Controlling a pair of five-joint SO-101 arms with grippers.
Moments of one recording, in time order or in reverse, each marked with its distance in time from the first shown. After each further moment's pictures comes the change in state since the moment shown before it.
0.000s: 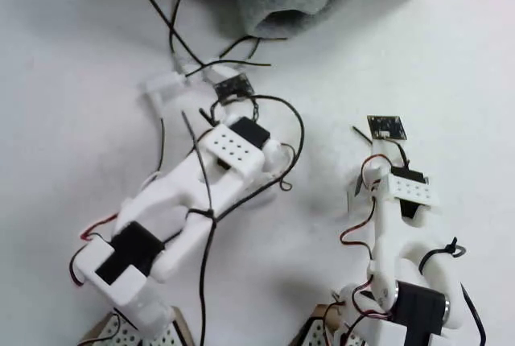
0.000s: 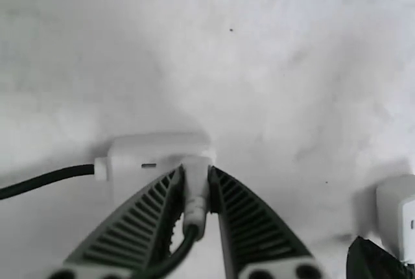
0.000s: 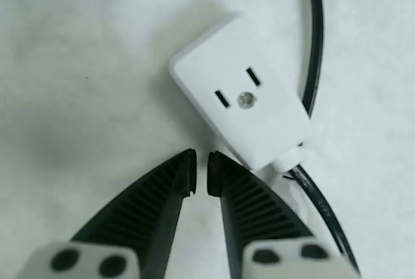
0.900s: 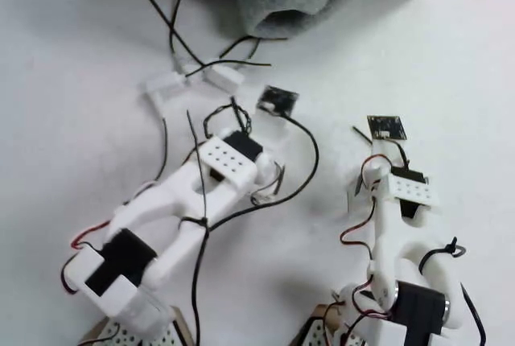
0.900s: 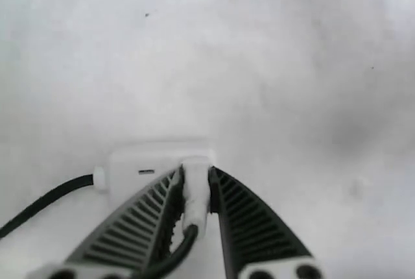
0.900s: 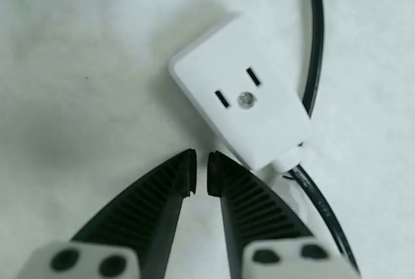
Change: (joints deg) left arm -0.9 -2.3 8.5 -4.3 -47.3; right arm 0.0 0.0 0.0 0.0 0.1
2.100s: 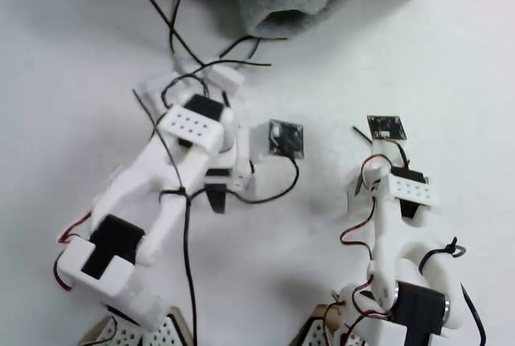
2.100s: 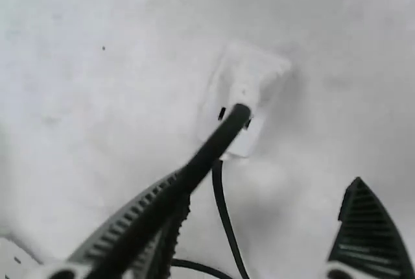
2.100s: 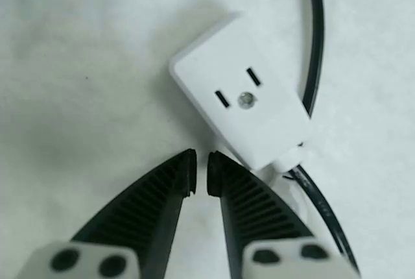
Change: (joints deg) left arm -12.1 1.1 -8.0 11.3 -79.5; right arm 0.0 0.0 0.0 0.0 0.0
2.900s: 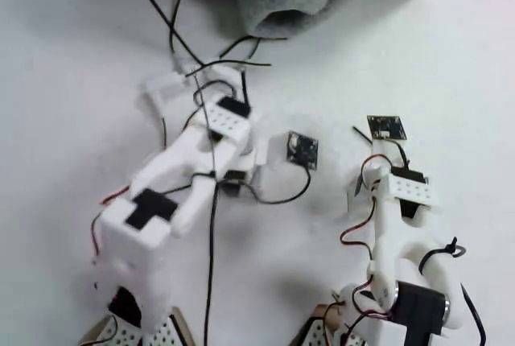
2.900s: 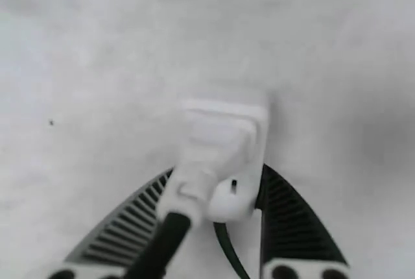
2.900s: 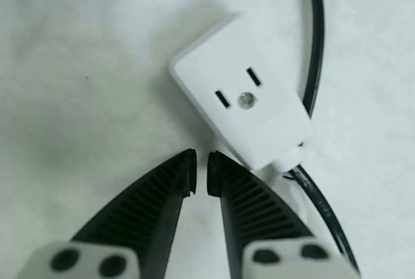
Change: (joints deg) left arm 3.3 23.0 -19.7 9.1 0.4; right arm 0.0 0.0 0.0 0.0 0.0
